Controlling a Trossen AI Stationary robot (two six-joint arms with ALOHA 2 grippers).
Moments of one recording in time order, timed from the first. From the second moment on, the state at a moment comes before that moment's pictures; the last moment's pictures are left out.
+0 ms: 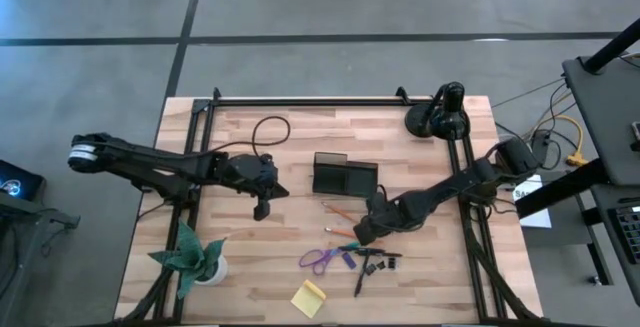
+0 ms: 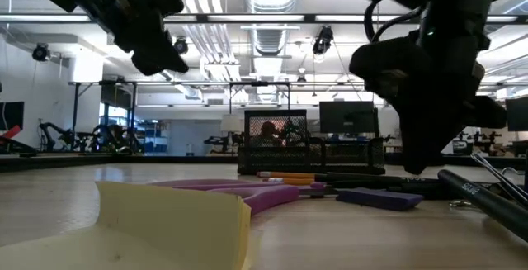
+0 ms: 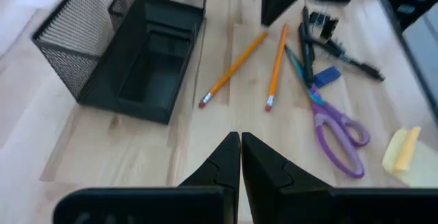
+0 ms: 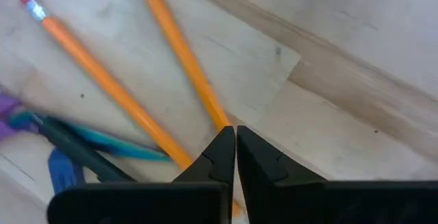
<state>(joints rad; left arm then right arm) -0.04 1.10 0.65 -0.18 0.02 -0.21 0.36 1.70 0.92 -0.51 0.14 1.43</state>
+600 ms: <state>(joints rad) -0.02 1.31 0.68 0.00 0.13 -0.14 0.42 1.71 0.92 -0.51 0.20 1.38</state>
